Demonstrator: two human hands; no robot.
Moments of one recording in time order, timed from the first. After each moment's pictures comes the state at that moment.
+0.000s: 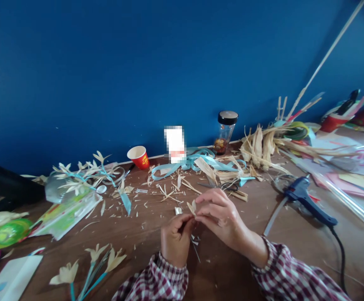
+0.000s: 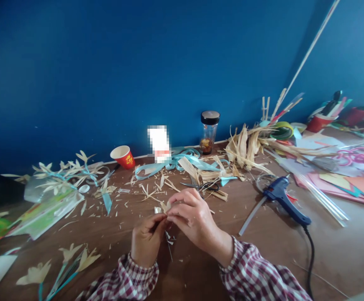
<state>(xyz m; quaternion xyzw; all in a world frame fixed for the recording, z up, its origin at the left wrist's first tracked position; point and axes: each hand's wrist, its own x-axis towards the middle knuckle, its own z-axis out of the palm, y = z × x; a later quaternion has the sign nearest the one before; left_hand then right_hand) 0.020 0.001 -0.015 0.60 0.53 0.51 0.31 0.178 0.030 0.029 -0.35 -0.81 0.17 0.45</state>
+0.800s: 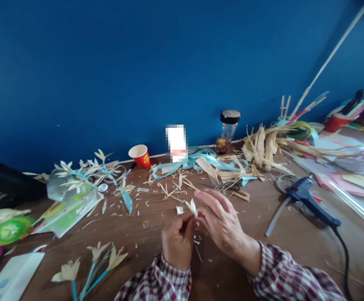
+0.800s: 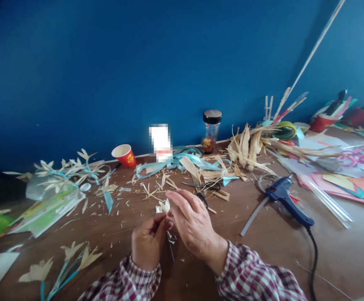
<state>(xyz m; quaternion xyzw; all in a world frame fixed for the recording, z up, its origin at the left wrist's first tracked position) 0.022 -0.007 -0.014 0.59 0.57 0.51 0.26 0.166 0.019 0.016 -0.41 -0.83 -0.03 0.38</state>
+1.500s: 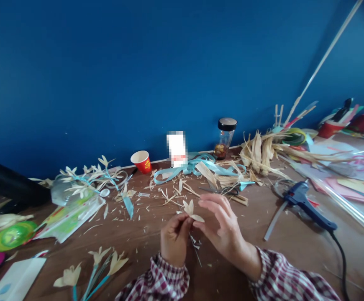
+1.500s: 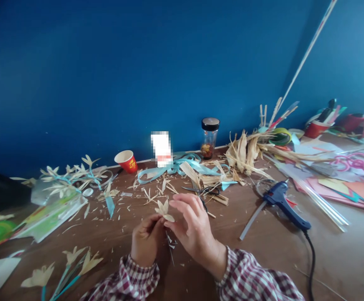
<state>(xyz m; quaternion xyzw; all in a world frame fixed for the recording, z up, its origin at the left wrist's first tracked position) 0.019 0.004 -0.012 0.49 0.53 0.57 0.39 0.165 0.017 0.019 -0.40 -0.76 0.11 0.50</state>
